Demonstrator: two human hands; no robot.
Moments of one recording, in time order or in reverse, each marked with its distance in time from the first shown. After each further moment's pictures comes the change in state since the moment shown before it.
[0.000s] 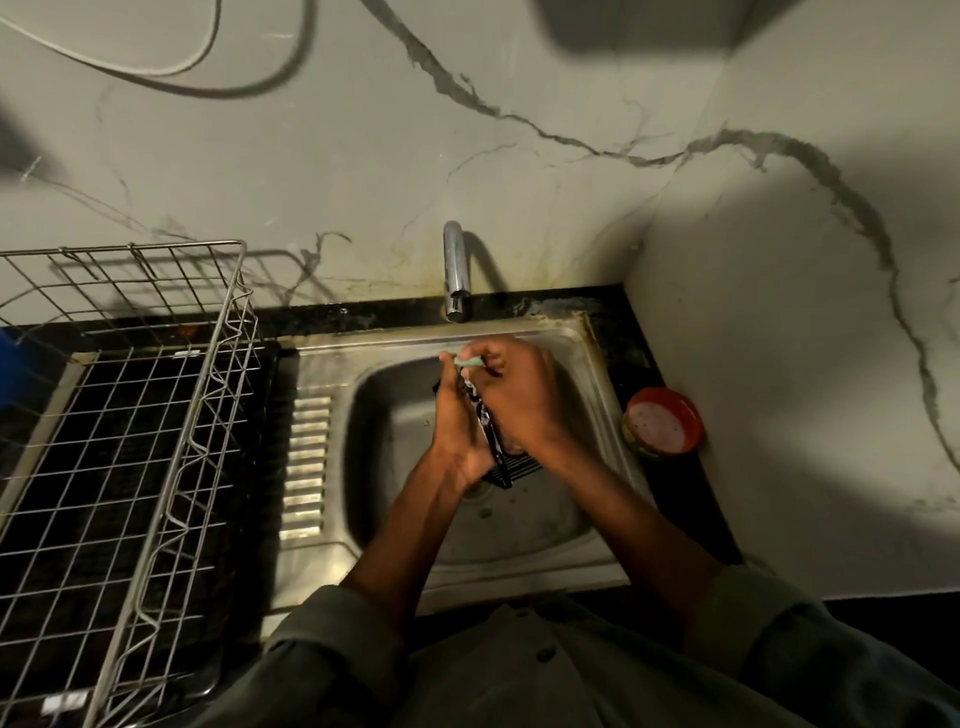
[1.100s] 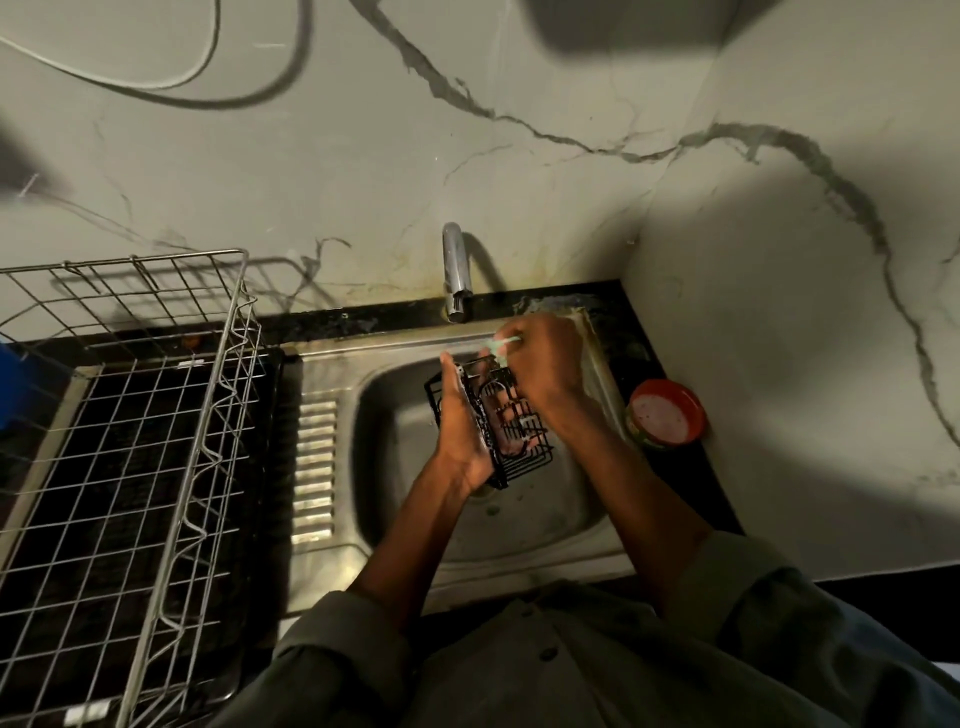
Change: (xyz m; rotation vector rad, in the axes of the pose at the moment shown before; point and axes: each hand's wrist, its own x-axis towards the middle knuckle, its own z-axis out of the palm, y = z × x) left_hand -0.010 0.001 -0.010 0.212 -0.007 -0.006; right_hand 0.026 0.001 -0.011 -0.323 0.056 0.071
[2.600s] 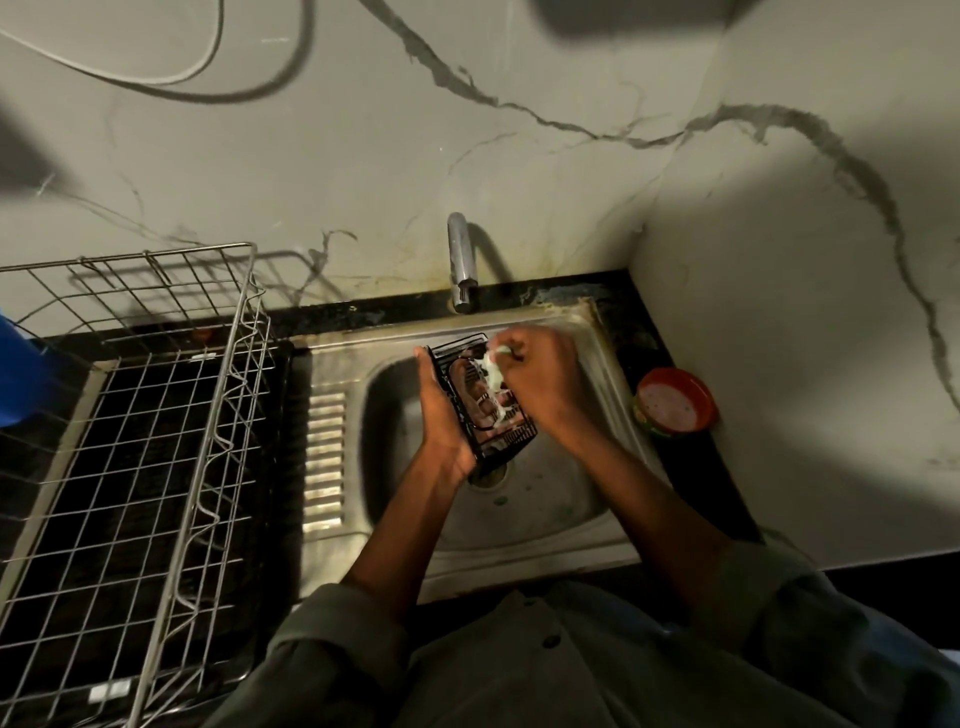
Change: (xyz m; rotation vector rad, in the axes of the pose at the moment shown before) left_hand -0.015 0.018 0.004 -0.070 0.067 0.078; right_hand -0.027 0.009 0.009 0.253 -0.004 0.017
